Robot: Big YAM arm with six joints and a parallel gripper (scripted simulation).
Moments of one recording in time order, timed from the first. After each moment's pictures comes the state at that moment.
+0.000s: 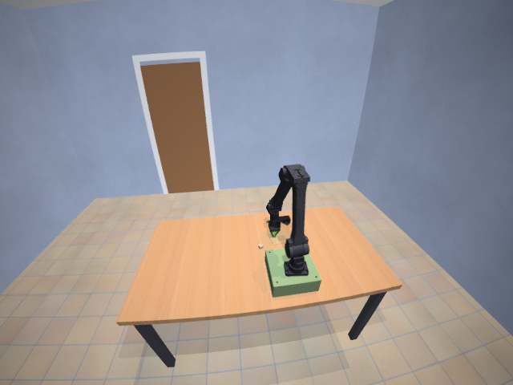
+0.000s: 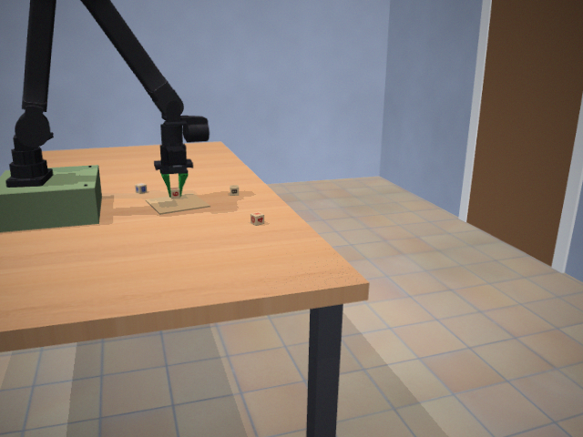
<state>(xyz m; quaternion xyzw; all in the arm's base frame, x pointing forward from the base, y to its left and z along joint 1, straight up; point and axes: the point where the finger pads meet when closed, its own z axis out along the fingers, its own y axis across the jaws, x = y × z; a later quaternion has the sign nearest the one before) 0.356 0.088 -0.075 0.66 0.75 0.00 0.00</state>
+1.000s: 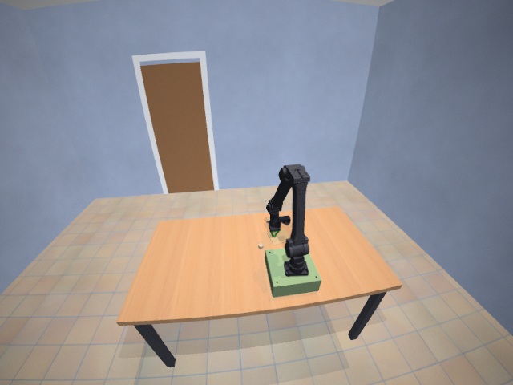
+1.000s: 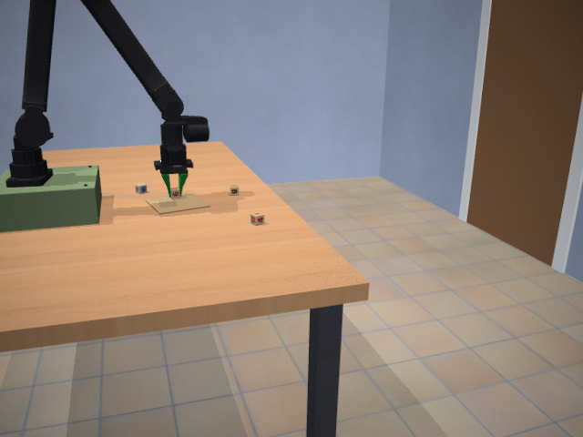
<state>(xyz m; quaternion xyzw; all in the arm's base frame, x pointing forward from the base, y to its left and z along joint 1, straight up) 0.356 0.088 -0.075 0.66 0.75 0.00 0.00</state>
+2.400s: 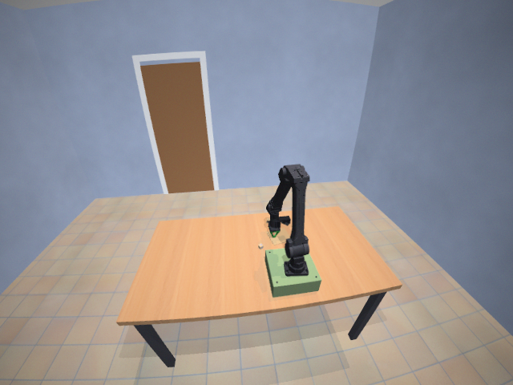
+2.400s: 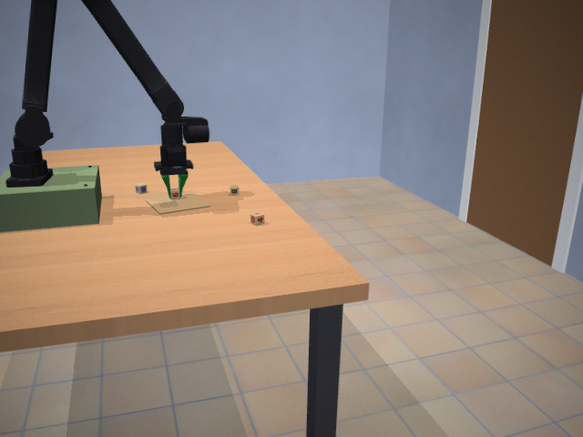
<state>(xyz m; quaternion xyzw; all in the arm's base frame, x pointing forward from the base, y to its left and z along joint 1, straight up) 0.356 0.087 -0.078 0.66 0.75 0.00 0.00</state>
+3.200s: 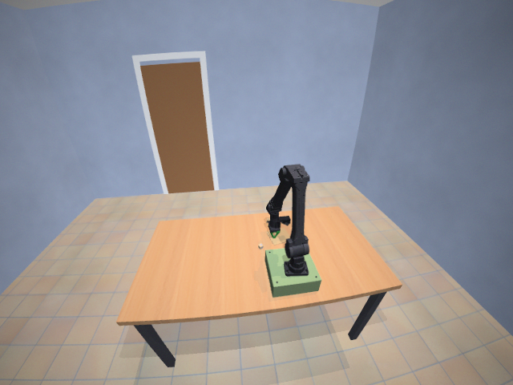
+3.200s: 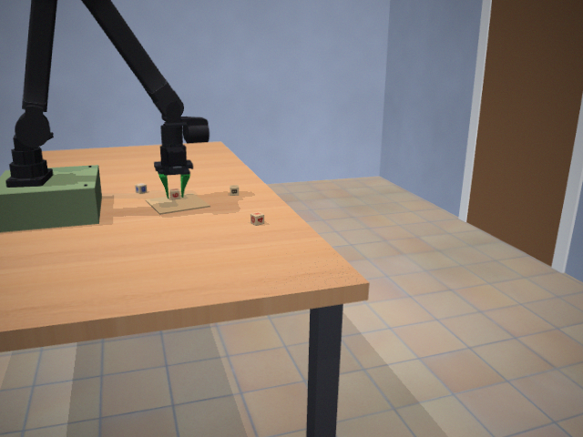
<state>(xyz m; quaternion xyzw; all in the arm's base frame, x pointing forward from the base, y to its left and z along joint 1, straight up) 0.356 0.087 -0.078 0.66 0.75 0.00 0.00</state>
